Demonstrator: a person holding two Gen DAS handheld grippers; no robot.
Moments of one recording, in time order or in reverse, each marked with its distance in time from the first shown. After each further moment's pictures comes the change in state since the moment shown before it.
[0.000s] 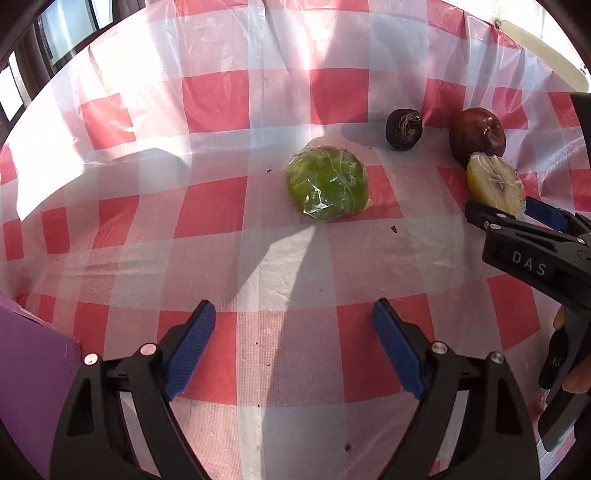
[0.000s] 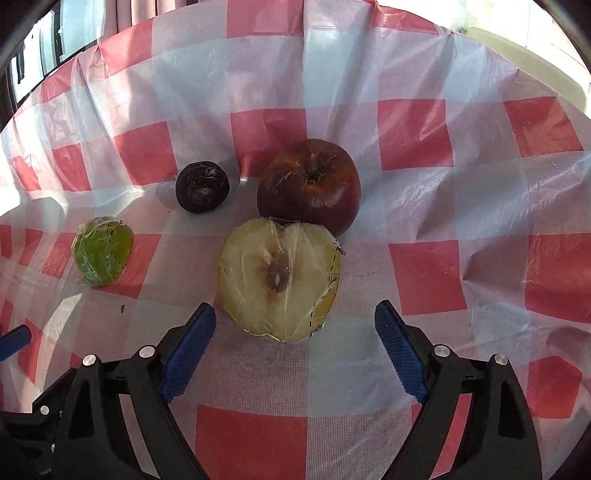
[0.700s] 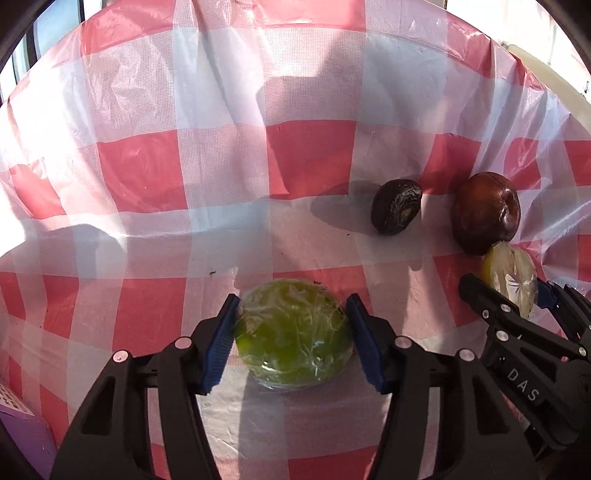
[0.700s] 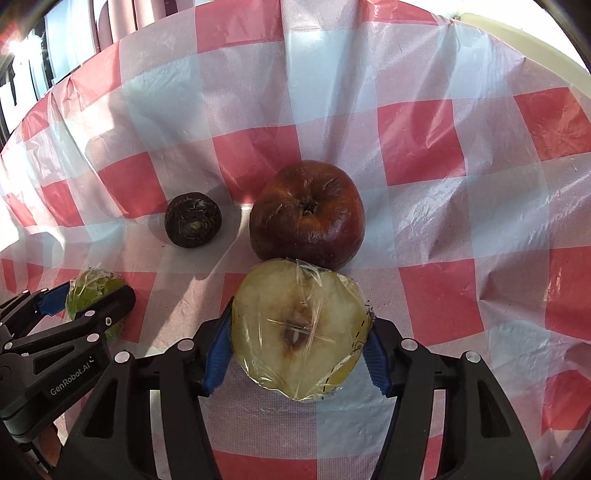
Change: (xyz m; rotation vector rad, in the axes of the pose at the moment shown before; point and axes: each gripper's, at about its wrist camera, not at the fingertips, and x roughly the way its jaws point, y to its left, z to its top) left arm 0.045 -0.025 0.084 -0.013 -0.049 -0.103; right arm -0.002 -0.010 0.017 0.050 -0.013 0.051
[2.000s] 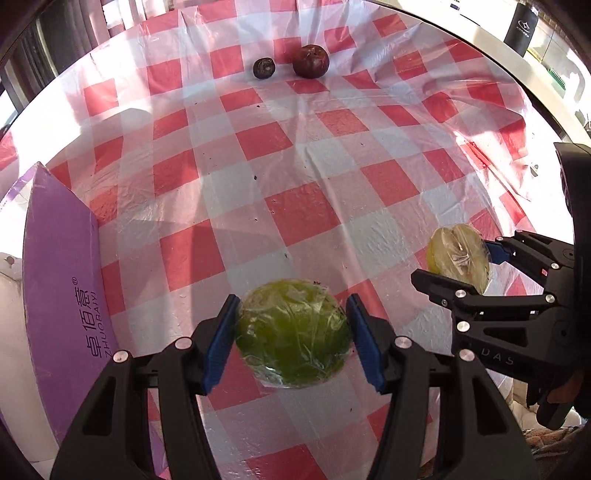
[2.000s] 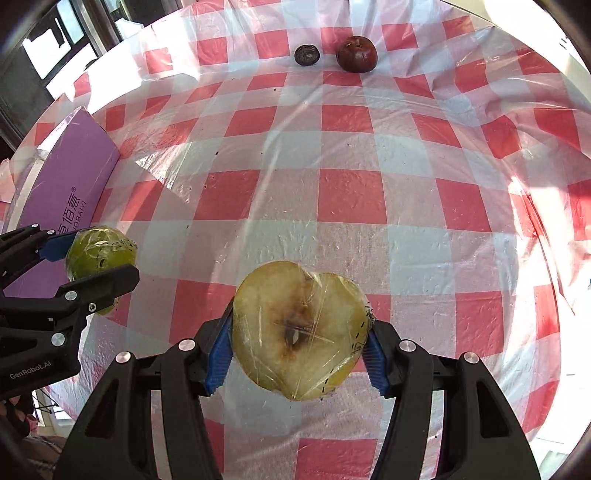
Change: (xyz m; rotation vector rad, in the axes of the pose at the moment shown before) left arm -0.232 0.021 -0.224 0.268 0.188 -0.191; right arm -0.205 0.067 -0.209 -0.072 0.262 0.088
